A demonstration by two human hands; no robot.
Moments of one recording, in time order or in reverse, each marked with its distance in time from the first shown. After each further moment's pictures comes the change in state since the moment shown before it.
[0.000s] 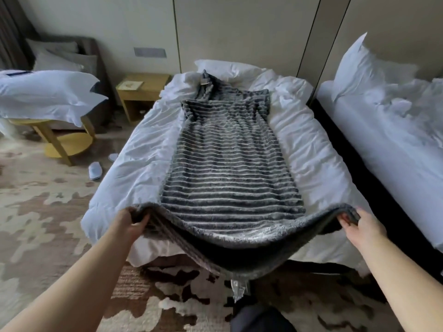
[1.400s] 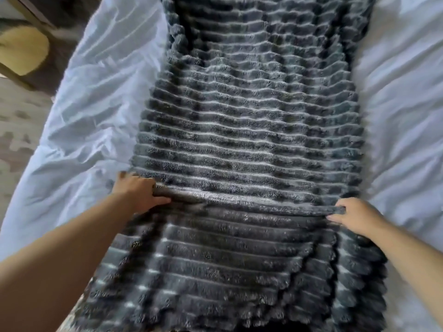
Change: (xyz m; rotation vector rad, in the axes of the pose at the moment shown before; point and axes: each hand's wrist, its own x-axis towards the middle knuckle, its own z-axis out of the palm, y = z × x) left_hand 0.443 -0.037 0.290 2.944 -0.188 0.330; right_hand 0.458 0.113 0.339 -2.287 -0.580 -0.081
